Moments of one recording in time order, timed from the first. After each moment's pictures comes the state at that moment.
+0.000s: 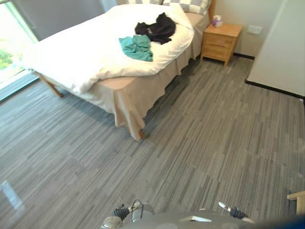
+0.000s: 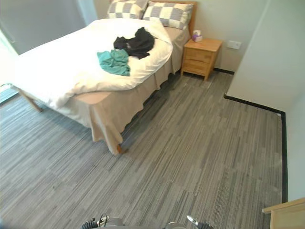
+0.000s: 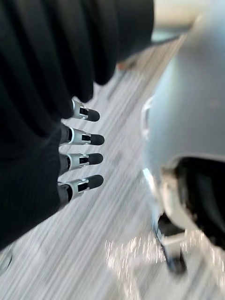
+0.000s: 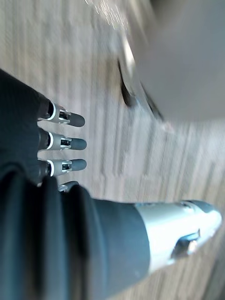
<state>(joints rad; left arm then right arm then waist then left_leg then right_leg) 0.12 0.12 -0.03 1.04 -0.07 0.02 0.04 0.04 -0.14 -0.17 1.12 0.29 0.03 0.00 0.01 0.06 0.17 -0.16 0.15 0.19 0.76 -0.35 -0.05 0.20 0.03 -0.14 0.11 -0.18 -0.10</state>
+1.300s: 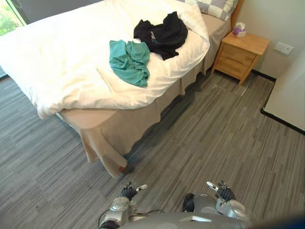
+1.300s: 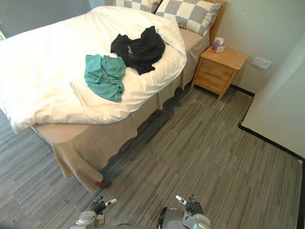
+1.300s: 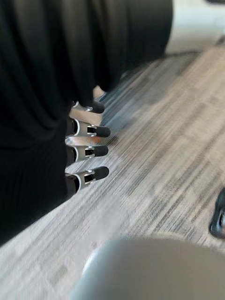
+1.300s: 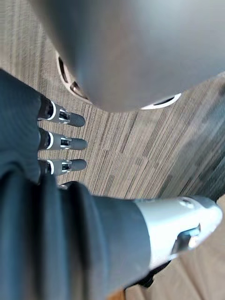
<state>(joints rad) 0.05 0.06 0.01 1.02 -0.13 -0.02 0.11 0.05 -0.06 -0.15 1.03 0.23 -0.12 0.02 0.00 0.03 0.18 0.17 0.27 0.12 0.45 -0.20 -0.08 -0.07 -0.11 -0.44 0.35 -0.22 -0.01</state>
